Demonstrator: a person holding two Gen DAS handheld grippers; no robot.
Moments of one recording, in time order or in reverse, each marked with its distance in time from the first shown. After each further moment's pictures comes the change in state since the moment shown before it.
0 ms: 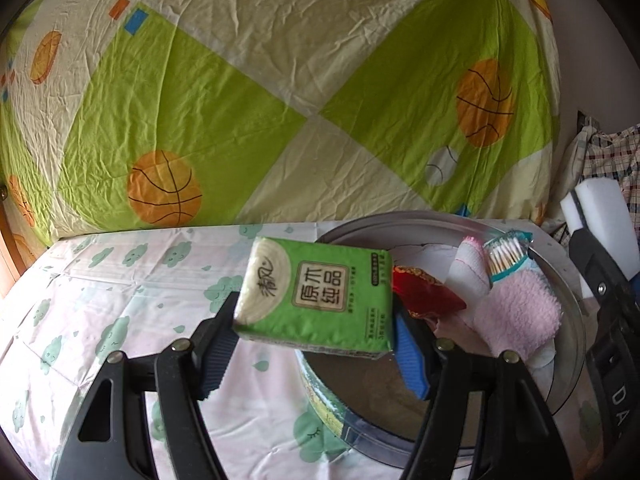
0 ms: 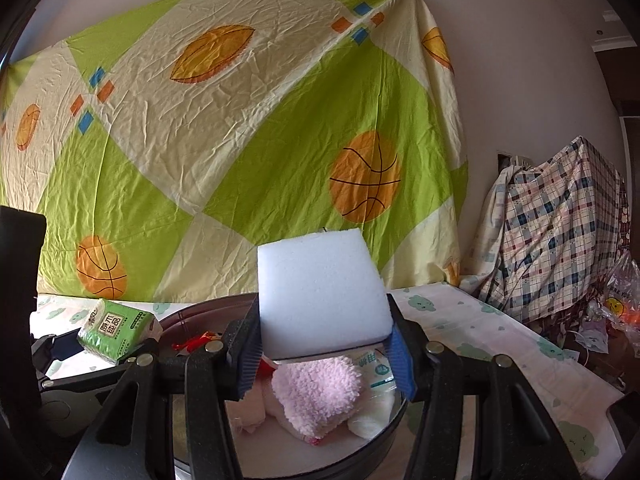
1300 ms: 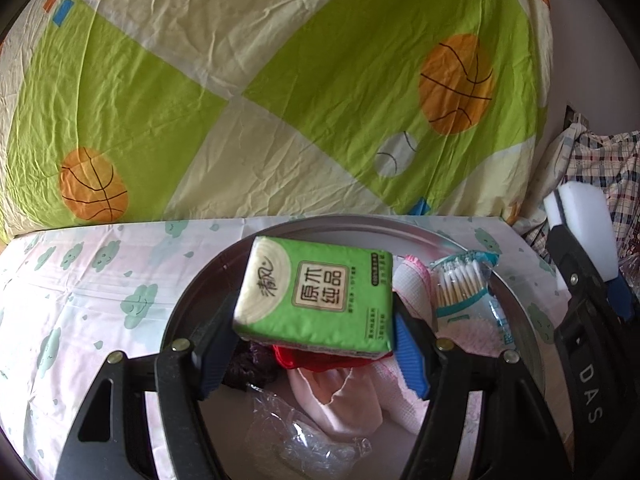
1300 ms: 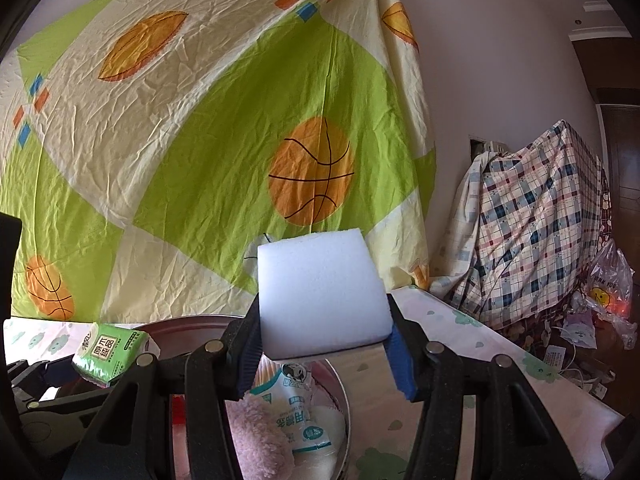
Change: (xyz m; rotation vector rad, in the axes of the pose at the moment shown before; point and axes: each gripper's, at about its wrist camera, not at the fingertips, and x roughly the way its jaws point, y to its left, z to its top) left arm 0.046 -0.057 0.036 -0.011 0.124 -0.110; right arm 0.062 -0.047 0.018 0.050 0.038 -0.108
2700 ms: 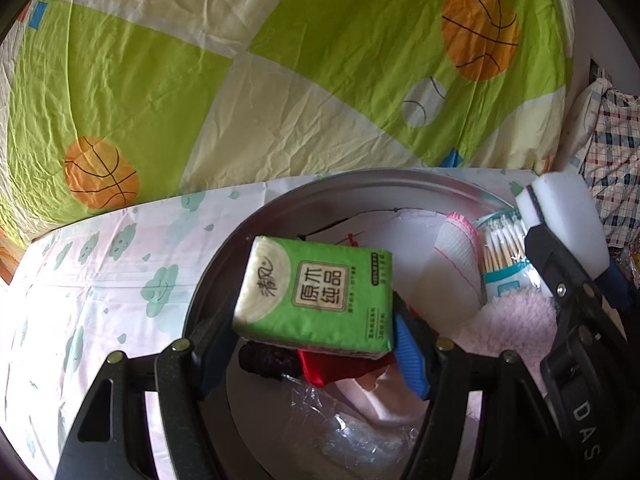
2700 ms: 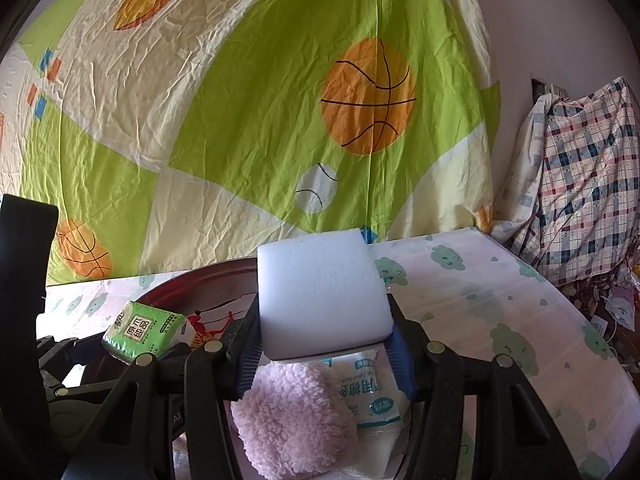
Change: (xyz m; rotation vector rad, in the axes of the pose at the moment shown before) left arm 0.024 0.009 0.002 0.079 0.159 0.096; right arm 0.034 0.021 -0.011 0.003 0.253 0.188
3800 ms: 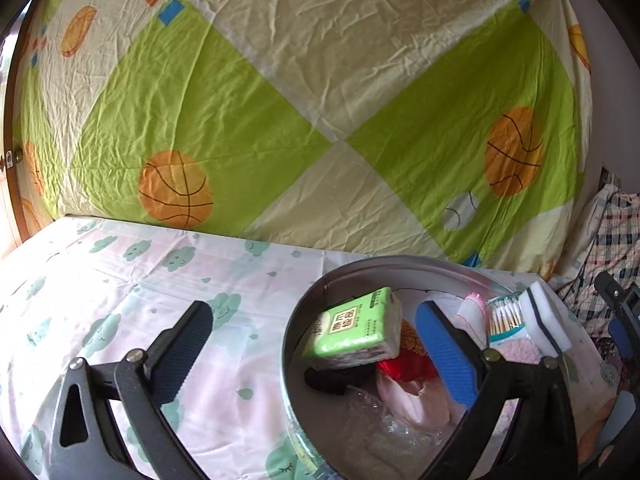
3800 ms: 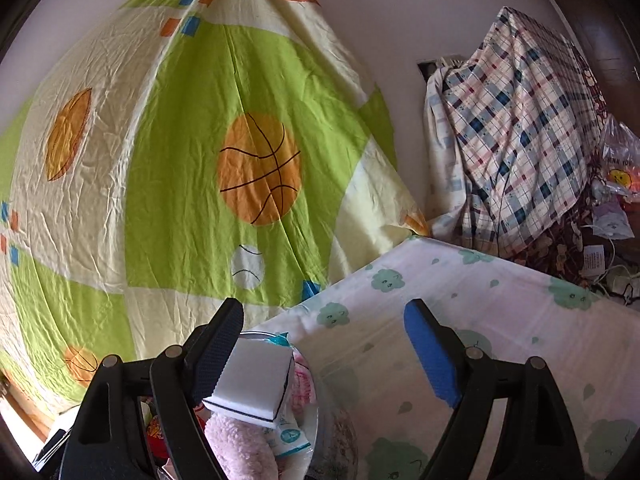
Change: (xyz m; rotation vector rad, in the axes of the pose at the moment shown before) left arm -0.057 0.058 -0.036 -0.254 -0.341 0.044; right arm -0.034 -0.087 -0.003 0.378 -0.195 -0.050
